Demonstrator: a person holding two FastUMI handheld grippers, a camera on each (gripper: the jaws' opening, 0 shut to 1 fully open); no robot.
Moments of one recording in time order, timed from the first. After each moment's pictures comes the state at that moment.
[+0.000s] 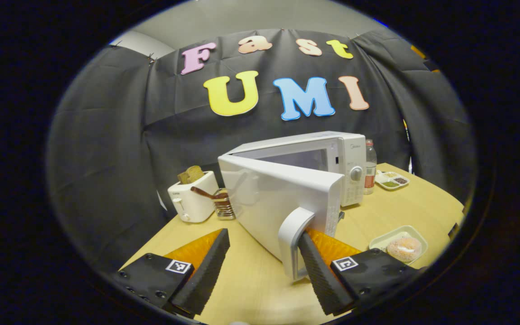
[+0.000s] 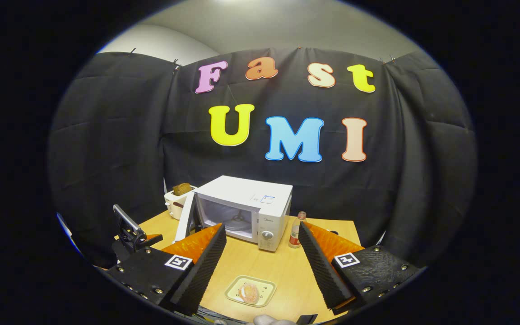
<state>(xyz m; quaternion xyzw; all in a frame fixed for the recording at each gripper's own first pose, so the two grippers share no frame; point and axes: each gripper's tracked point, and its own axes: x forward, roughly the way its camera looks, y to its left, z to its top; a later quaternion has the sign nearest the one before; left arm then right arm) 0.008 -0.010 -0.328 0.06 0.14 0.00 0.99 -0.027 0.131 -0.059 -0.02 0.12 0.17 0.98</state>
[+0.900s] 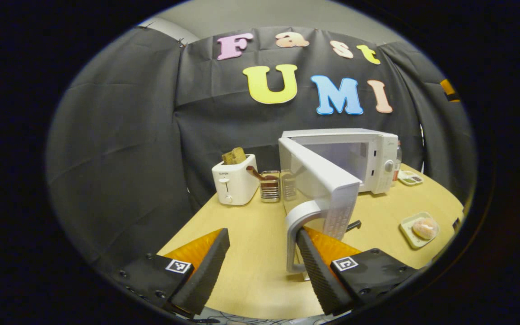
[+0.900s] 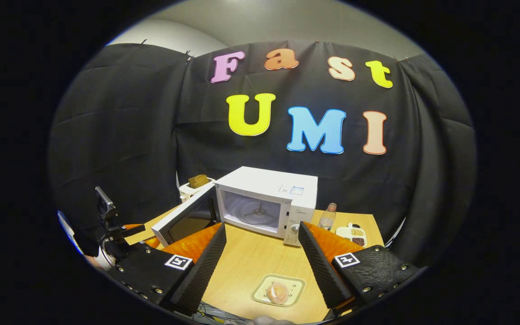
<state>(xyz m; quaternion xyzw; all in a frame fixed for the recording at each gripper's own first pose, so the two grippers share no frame) -0.032 0.135 -0.354 0.04 0.16 0.04 0.99 -0.029 0.206 -0.100 -0.03 0.14 0.19 0.97</state>
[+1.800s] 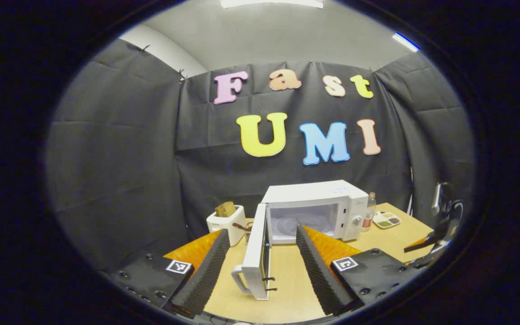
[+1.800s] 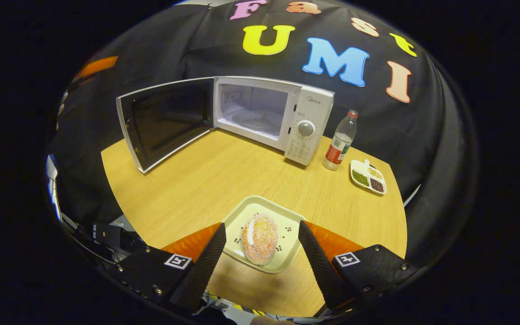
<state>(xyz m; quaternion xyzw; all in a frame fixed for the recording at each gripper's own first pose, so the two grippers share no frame) -0.080 0.041 -0.149 0.01 0.05 0.04 1.00 -0.039 0.156 -0.377 -0.14 0.31 0.24 0.91</state>
